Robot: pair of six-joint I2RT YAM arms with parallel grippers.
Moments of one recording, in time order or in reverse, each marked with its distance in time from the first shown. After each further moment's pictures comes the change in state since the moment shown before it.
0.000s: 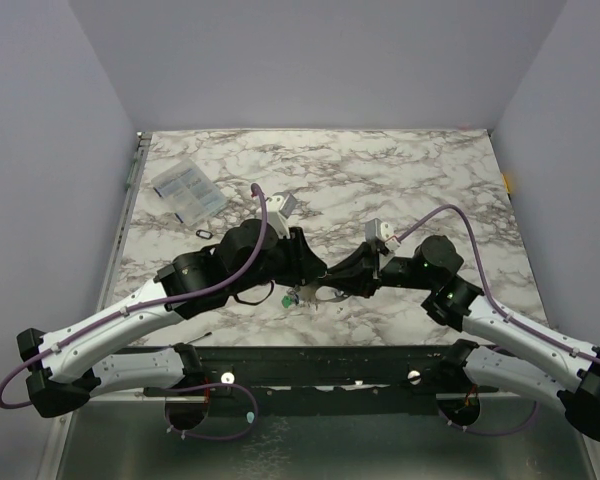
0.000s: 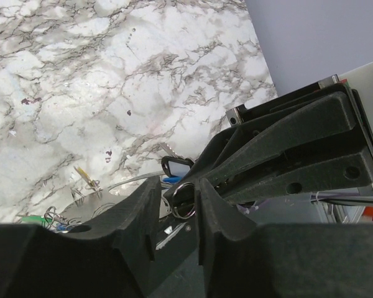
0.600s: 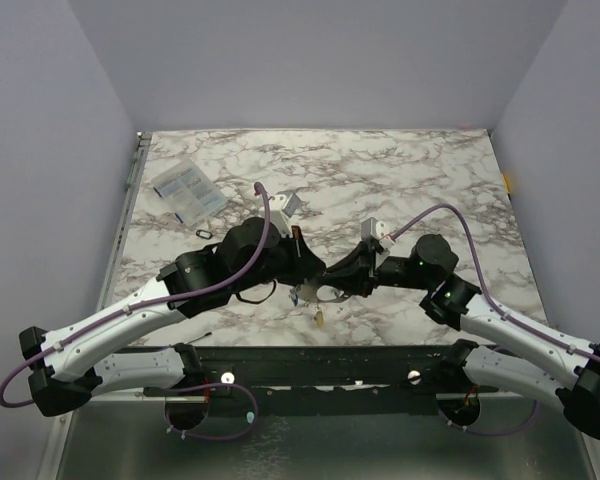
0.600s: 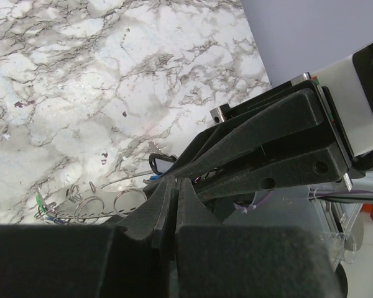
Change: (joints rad) left arm 0.001 0.012 0.007 0.018 0.027 0.006; right arm 0.000 0.018 0.000 -0.027 0.019 -0.009
